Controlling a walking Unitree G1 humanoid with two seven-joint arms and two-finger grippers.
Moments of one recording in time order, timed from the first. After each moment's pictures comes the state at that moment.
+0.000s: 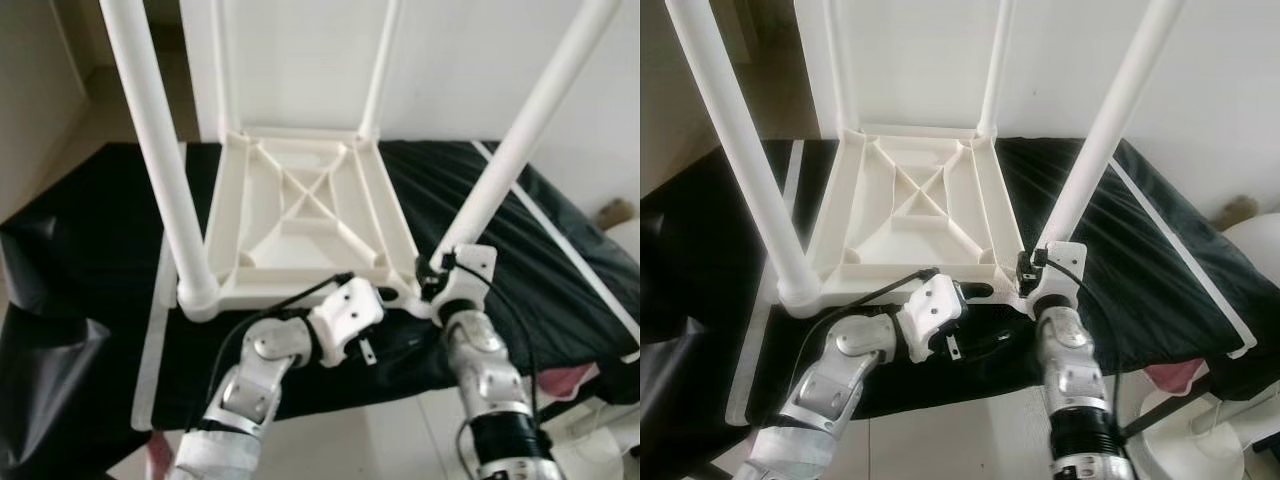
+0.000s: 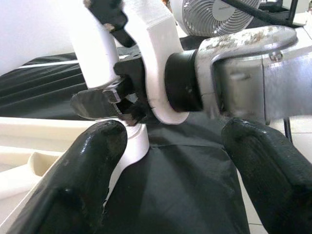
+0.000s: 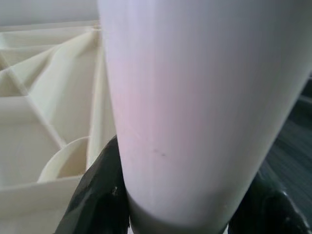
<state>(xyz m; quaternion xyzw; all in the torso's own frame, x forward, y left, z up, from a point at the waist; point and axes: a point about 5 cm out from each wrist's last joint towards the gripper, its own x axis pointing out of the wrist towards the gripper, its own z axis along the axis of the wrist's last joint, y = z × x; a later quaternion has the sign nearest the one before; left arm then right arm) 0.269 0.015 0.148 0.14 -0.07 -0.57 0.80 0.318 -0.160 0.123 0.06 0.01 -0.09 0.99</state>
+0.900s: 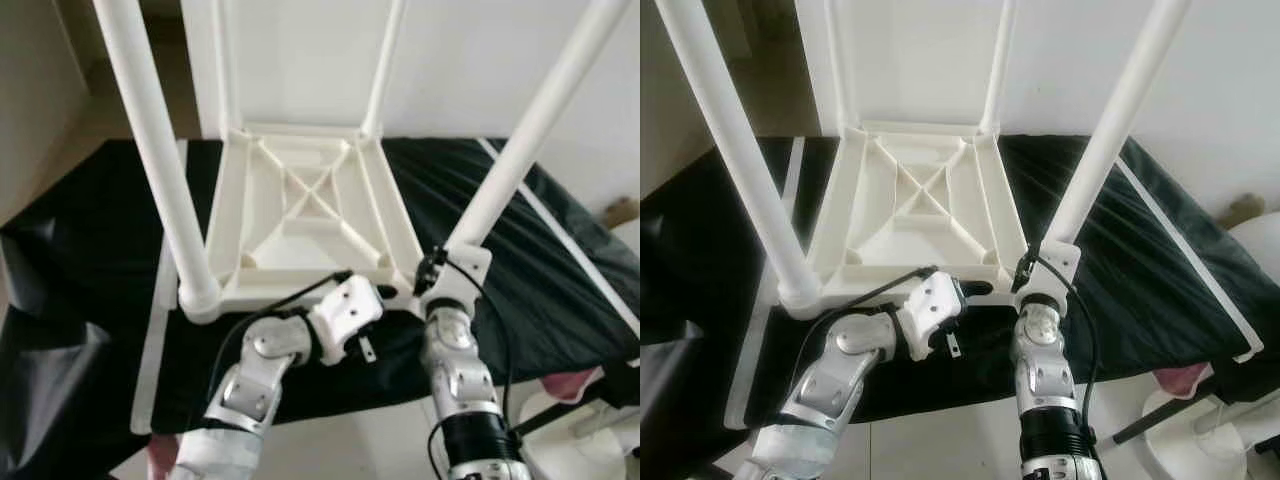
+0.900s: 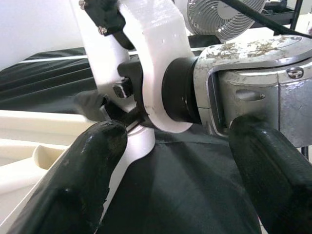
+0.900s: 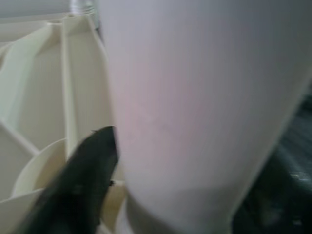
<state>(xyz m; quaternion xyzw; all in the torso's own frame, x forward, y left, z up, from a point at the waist) 0.271 0.015 0.147 0.13 -0.07 -0.57 0.81 0.315 -0.148 0.124 0.06 0.01 -0.14 0.99</state>
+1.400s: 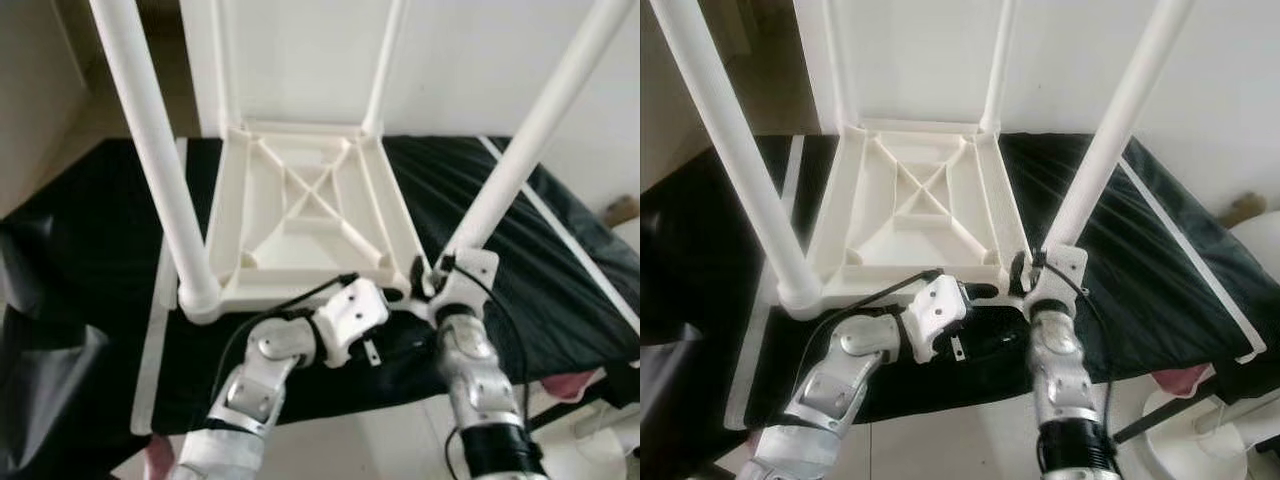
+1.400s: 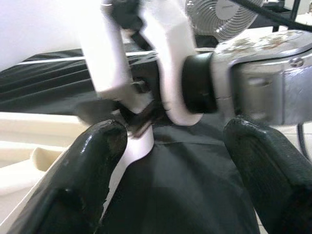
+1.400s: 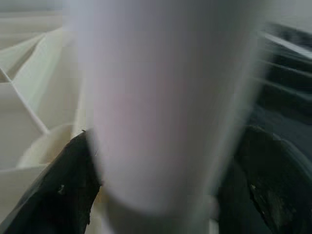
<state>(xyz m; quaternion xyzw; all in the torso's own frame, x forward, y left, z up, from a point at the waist) 0.270 0.014 0.148 0.14 -0.08 -0.57 0.80 0.305 -0.178 0.121 0.03 0.00 -0.07 1.00</state>
